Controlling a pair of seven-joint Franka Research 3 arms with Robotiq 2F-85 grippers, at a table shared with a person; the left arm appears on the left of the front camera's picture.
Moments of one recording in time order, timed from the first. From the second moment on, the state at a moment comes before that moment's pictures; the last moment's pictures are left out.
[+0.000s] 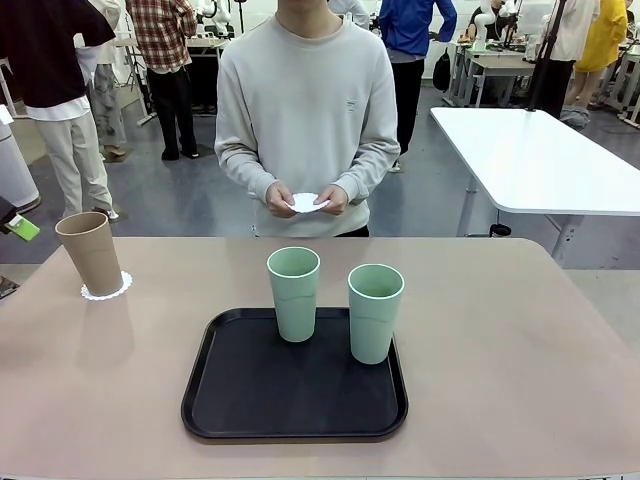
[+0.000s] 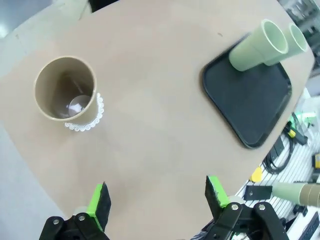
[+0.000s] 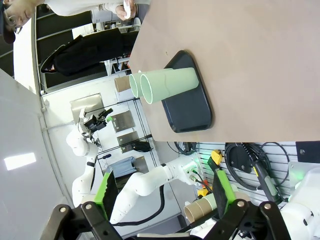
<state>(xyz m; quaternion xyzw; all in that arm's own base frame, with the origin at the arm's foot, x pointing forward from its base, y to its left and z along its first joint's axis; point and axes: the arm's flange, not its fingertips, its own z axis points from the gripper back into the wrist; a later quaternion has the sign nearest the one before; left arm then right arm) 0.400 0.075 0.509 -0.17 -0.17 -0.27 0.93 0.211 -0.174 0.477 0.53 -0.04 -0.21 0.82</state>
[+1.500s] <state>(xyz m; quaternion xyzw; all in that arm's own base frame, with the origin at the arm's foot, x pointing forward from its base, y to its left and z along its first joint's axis) 0.336 0.051 0.467 -0.43 -0.09 -0.10 0.89 0.211 -0.174 0.477 0.53 -0.04 -0.21 0.82</state>
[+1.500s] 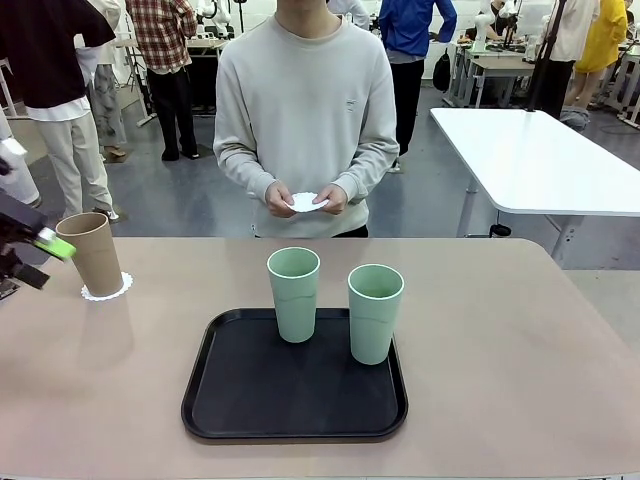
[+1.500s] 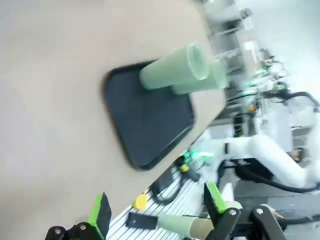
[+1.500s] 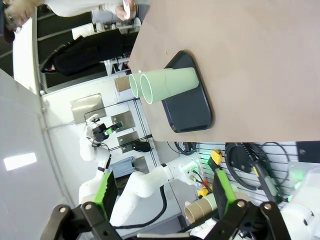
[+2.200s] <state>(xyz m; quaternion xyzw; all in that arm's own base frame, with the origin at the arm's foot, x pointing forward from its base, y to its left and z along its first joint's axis) 0.316 0.214 0.414 -0.75 -0.07 -0.07 0.66 0.211 -0.174 0.477 0.53 -0.04 -0.21 0.82</state>
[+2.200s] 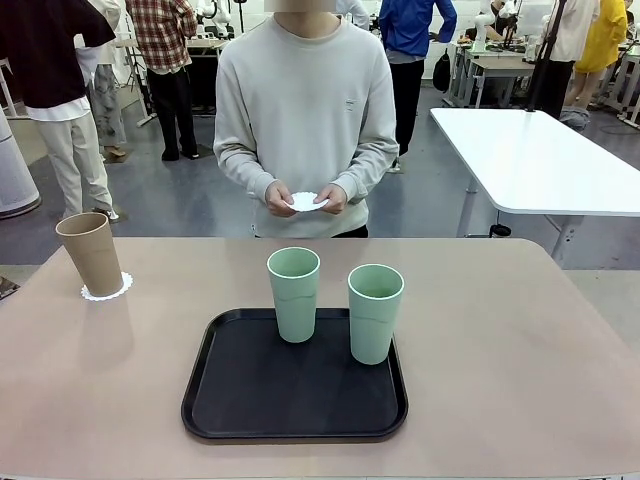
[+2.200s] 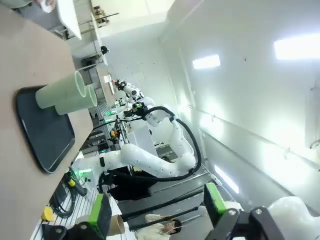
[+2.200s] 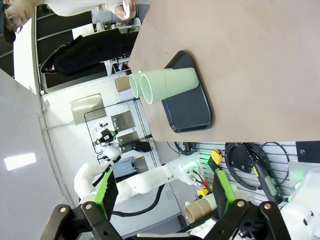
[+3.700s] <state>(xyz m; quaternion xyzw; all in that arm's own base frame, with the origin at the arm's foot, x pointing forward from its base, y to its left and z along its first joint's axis) 0.351 0.243 0.408 -0.63 -0.07 0.03 0.77 0.211 -0.174 0.477 0.53 -0.04 -0.21 0.82</state>
